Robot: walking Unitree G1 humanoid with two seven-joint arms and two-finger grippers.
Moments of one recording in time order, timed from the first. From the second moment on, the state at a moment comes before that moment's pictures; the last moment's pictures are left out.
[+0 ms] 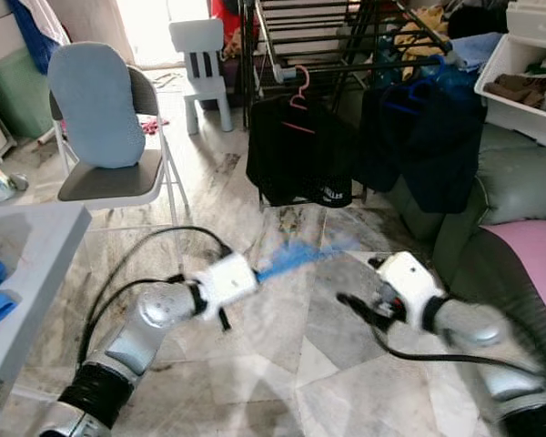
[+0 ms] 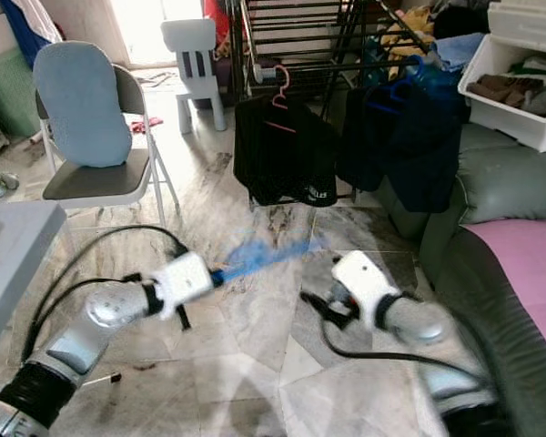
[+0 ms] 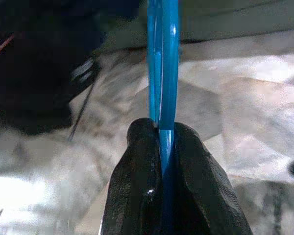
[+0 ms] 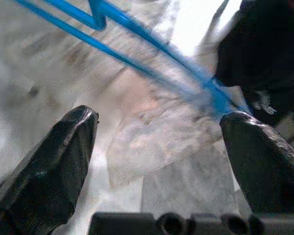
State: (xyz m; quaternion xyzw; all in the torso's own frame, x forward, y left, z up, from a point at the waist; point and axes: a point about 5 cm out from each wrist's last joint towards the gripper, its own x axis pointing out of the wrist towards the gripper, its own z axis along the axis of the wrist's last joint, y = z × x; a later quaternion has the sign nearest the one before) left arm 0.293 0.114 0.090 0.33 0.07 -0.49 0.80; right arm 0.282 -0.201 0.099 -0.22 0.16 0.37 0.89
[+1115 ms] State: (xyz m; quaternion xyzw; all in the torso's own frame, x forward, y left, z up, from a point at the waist) left arm 0.285 0.094 0.088 0.35 0.02 -0.59 0.73; right arm 0.292 -0.191 0.104 -0.39 0.16 0.59 0.69
